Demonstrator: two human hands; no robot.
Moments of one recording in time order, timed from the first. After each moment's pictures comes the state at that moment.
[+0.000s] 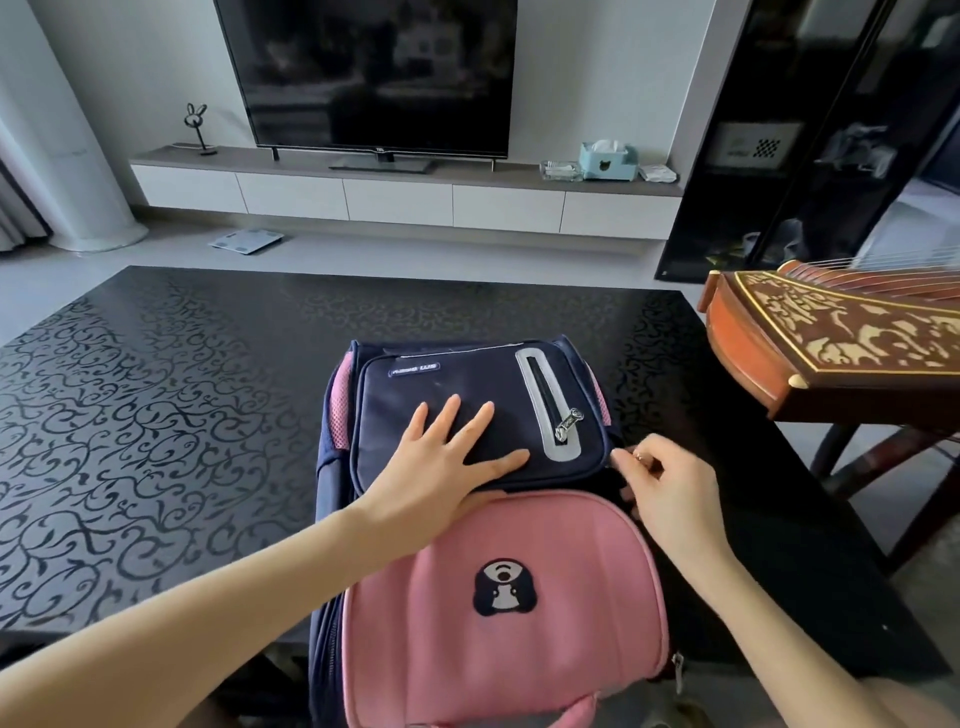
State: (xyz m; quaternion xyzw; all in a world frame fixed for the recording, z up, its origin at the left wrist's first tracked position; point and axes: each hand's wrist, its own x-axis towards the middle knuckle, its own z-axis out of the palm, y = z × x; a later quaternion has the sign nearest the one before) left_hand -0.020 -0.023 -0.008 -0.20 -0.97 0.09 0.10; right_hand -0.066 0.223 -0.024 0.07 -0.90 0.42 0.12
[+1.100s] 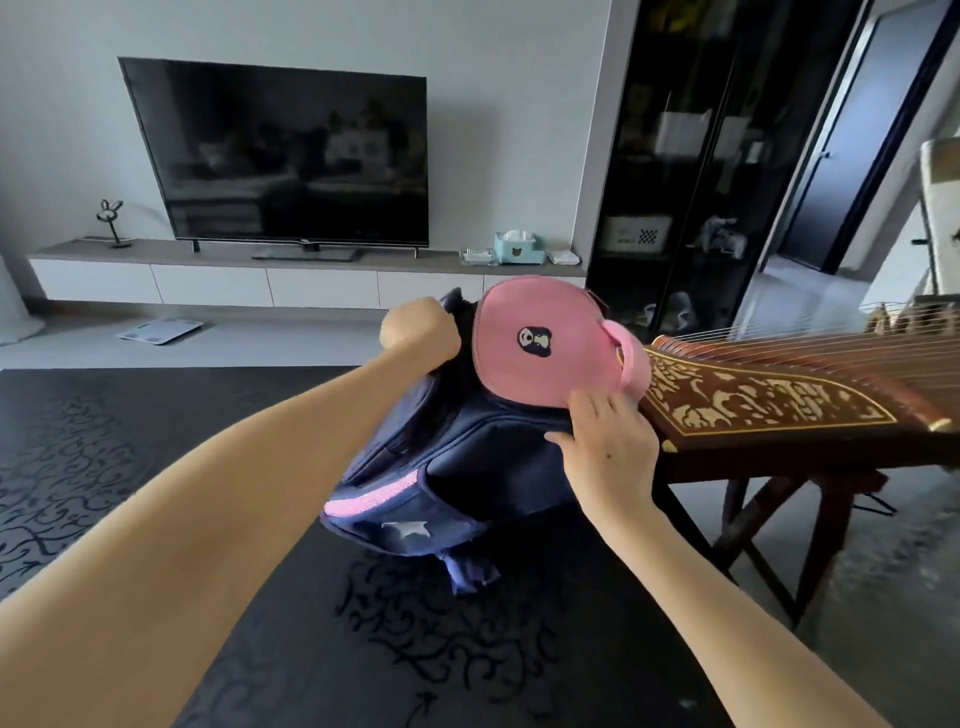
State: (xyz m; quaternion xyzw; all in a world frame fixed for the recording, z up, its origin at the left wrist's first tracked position) left_hand -0.200 0.070 0.142 0.15 -0.97 -0.14 0.15; right_hand -0.128 0.261 0.055 0.14 -0.88 0.03 0.45
